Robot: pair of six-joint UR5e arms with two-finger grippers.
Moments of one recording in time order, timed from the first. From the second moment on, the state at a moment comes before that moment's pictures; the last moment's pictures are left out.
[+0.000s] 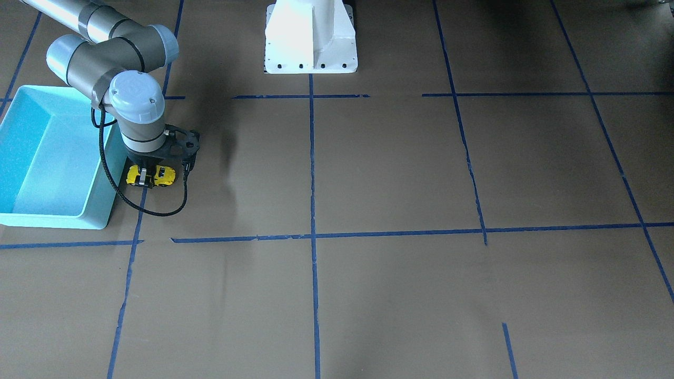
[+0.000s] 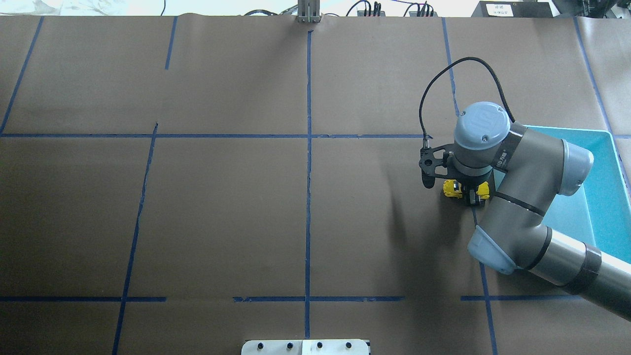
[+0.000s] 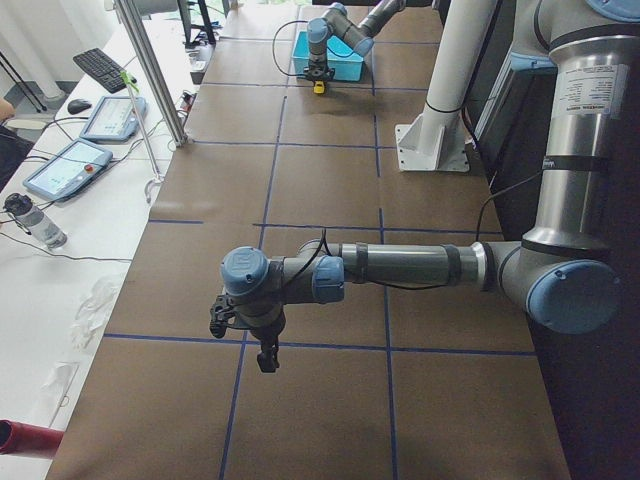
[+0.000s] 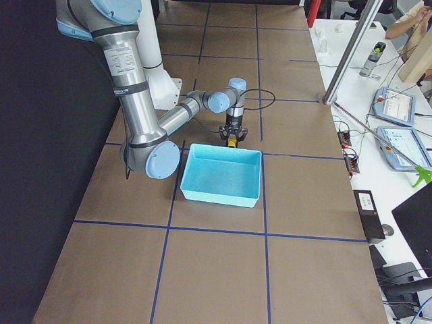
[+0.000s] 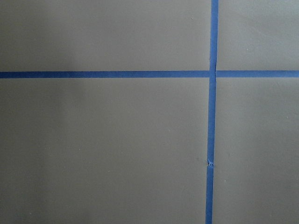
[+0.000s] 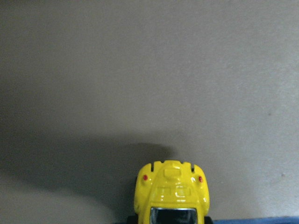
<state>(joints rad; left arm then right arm) -1.56 -1.60 -1.53 -1.50 -2.30 0.04 0.67 -1.22 1.76 -1.74 1.87 -0.55</state>
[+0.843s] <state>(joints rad) -1.56 -1.59 -1.54 -1.50 -2.30 0.05 0.82 -1.11 1.90 -2.04 1.95 -0.63</state>
